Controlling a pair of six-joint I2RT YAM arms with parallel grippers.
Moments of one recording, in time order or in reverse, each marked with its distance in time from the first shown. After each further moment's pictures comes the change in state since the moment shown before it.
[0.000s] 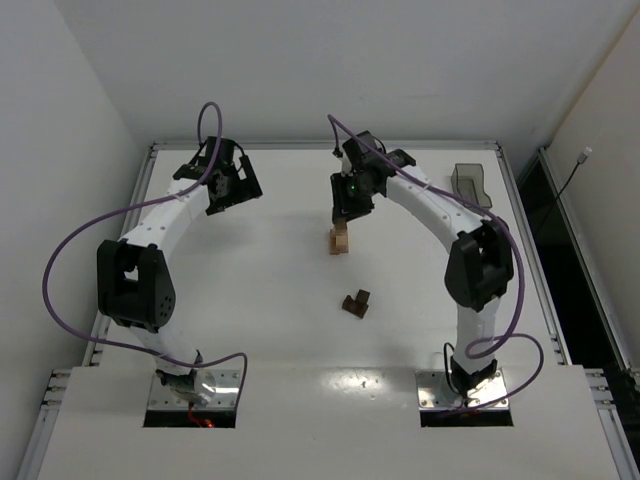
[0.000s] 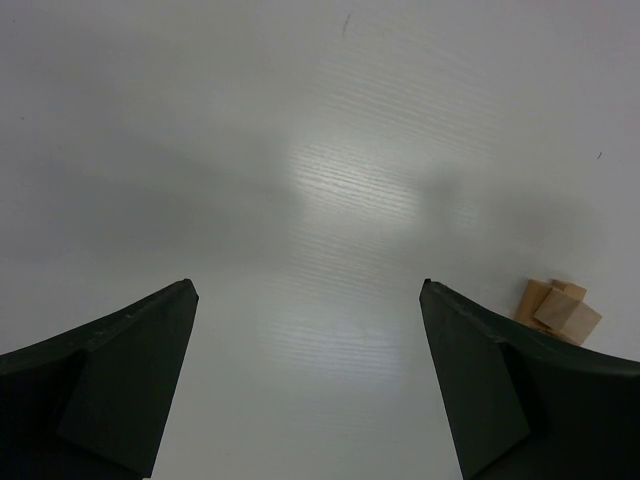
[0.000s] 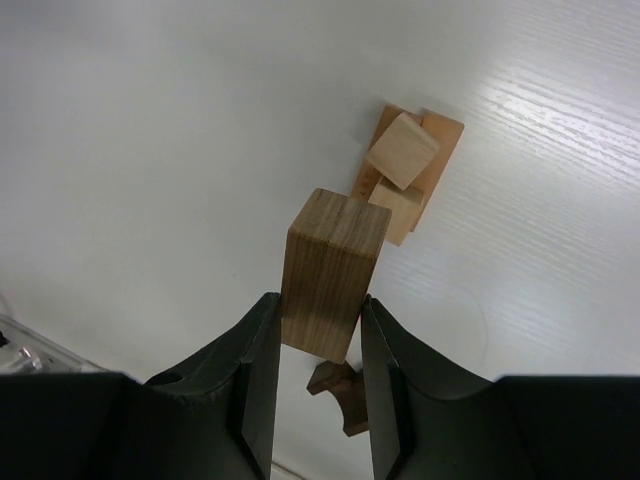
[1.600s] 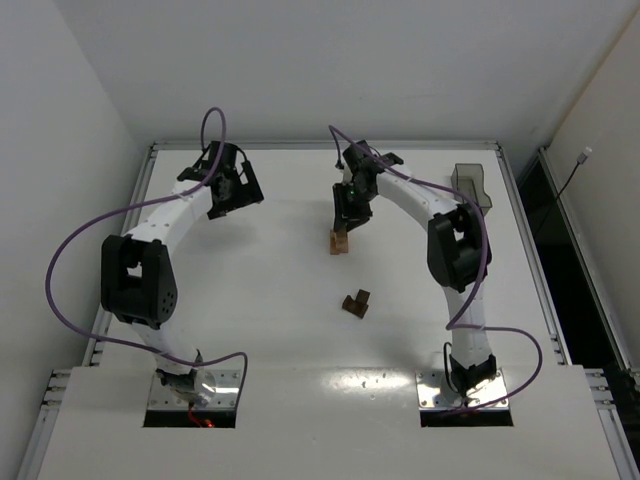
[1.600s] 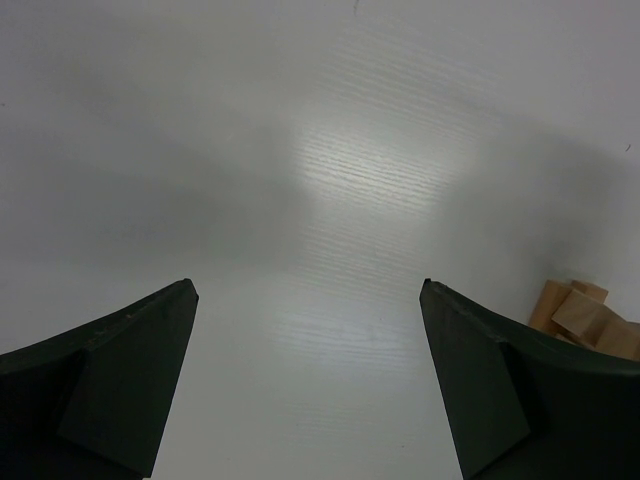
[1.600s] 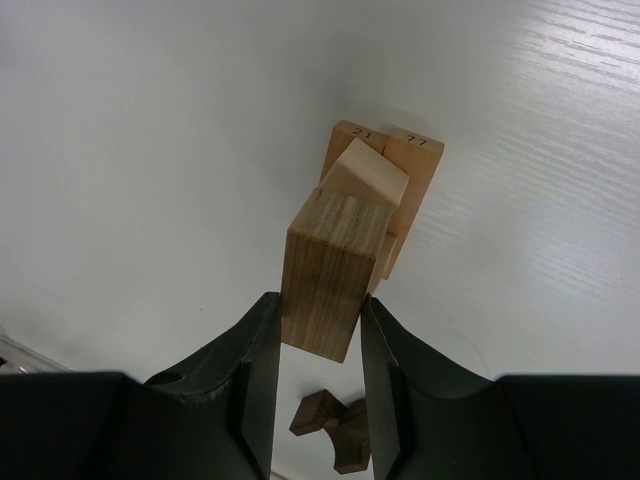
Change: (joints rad) left arm 0.000 0.023 -0.028 0.023 0.005 -0.004; right arm -0.064 0.218 0.071 -0.008 -0.079 0.021
